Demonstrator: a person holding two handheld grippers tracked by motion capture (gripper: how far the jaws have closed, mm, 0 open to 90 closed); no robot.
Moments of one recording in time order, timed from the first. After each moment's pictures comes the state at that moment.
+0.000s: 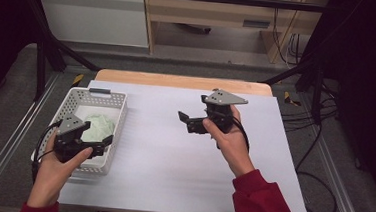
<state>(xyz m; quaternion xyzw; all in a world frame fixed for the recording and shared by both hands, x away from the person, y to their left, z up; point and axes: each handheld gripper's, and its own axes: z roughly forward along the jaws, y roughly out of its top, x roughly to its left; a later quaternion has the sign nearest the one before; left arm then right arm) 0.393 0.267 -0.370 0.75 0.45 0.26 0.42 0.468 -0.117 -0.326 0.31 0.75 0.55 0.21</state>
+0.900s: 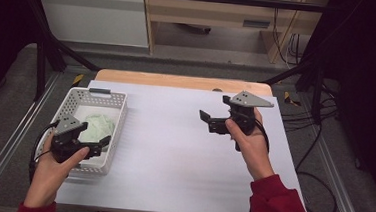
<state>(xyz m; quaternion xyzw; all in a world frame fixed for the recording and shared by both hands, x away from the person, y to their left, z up) 0.393 0.274 -0.372 0.75 0.45 0.26 0.41 0.463 -0.168 -0.323 0.34 0.73 0.55 0.23</state>
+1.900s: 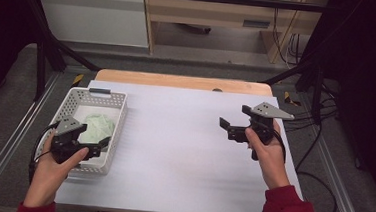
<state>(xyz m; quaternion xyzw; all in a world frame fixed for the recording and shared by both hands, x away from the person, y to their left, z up) 0.394 0.278 -0.378 0.75 0.46 0.25 0.41 0.455 -0.219 -0.349 0.38 0.72 0.53 0.24</state>
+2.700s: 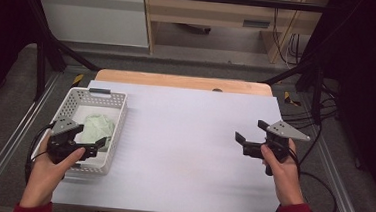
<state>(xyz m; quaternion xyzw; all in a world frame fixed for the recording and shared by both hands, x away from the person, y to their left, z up) 0.393 0.287 -0.379 0.75 0.46 0.25 0.40 0.427 -0.261 -0.382 0.40 0.71 0.52 0.27</state>
